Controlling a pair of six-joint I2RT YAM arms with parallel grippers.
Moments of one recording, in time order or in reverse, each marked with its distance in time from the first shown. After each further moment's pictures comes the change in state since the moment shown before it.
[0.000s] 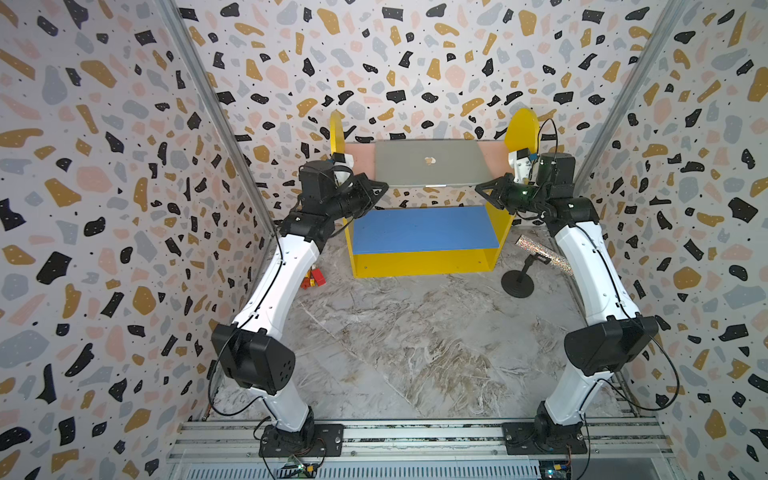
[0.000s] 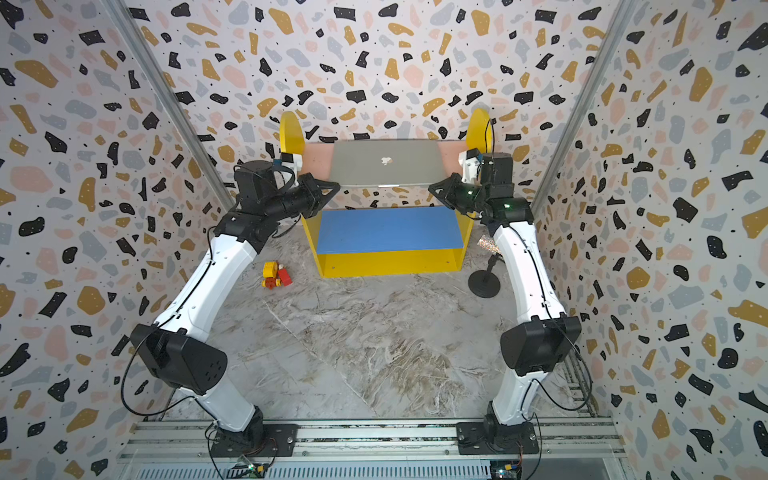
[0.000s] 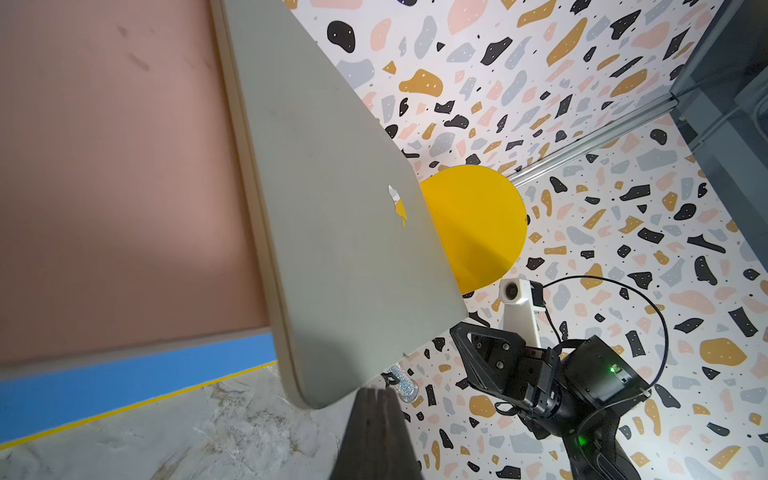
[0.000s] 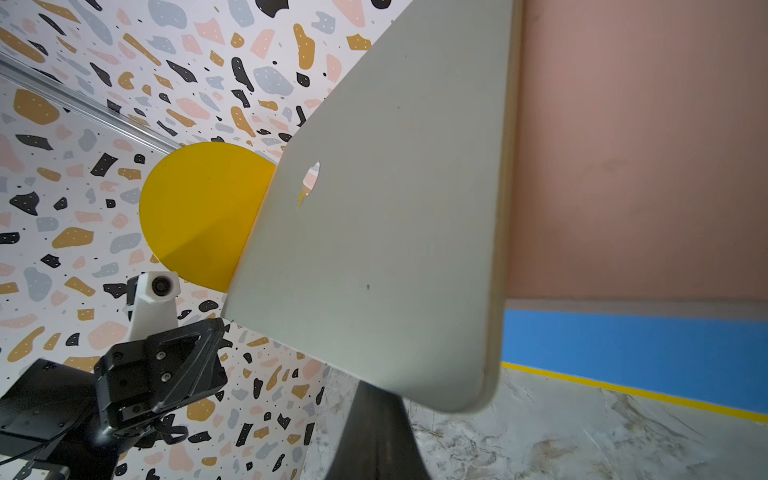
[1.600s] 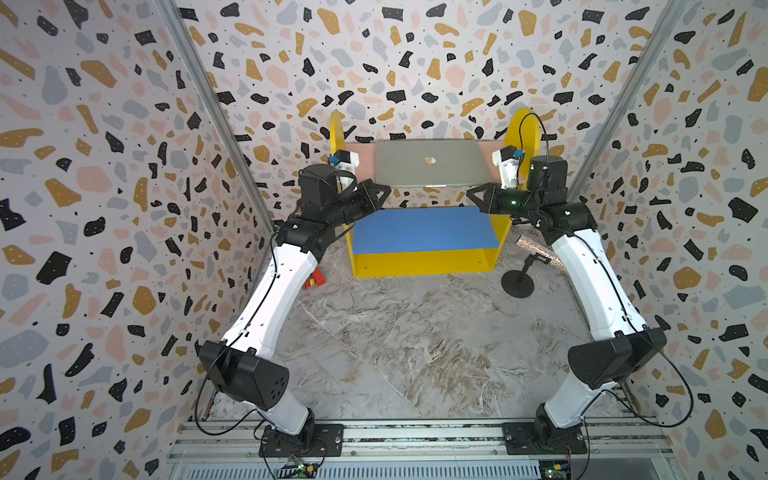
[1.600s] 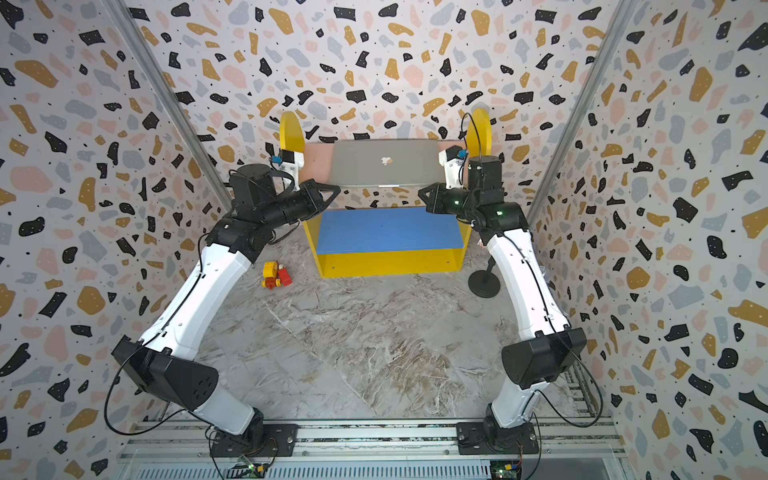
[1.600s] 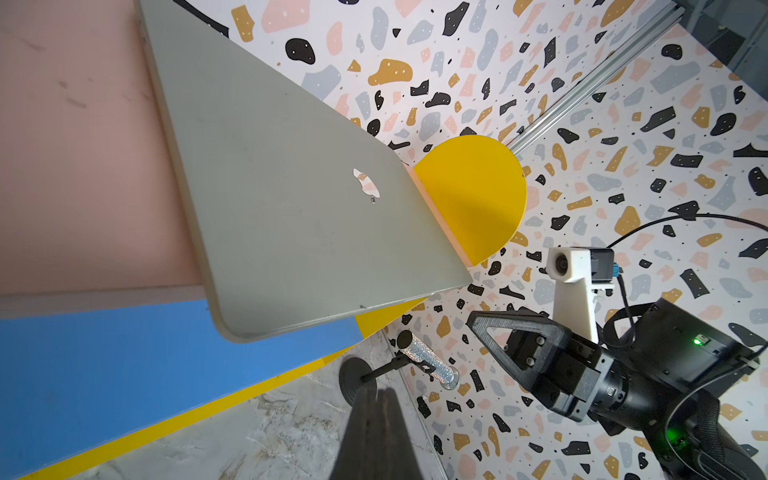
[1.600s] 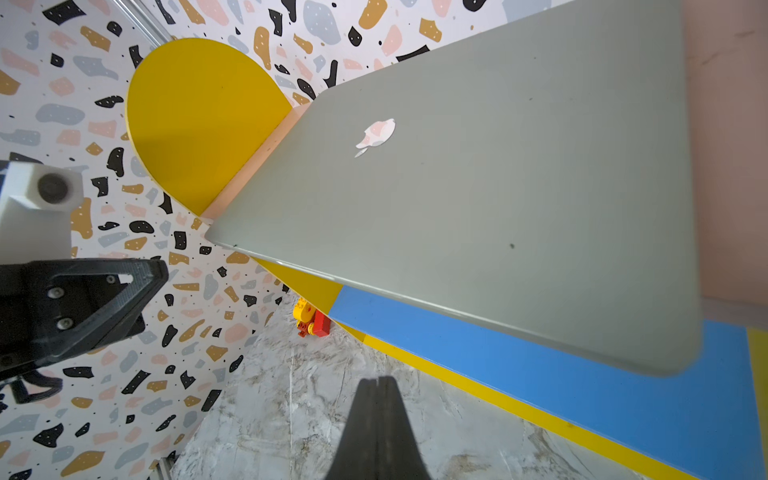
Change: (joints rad) left arm -0.059 -0.095 -0.051 -0.044 -0.089 0.229; right arm 0.103 -0.085 -0.059 -0.018 0.122 -0.358
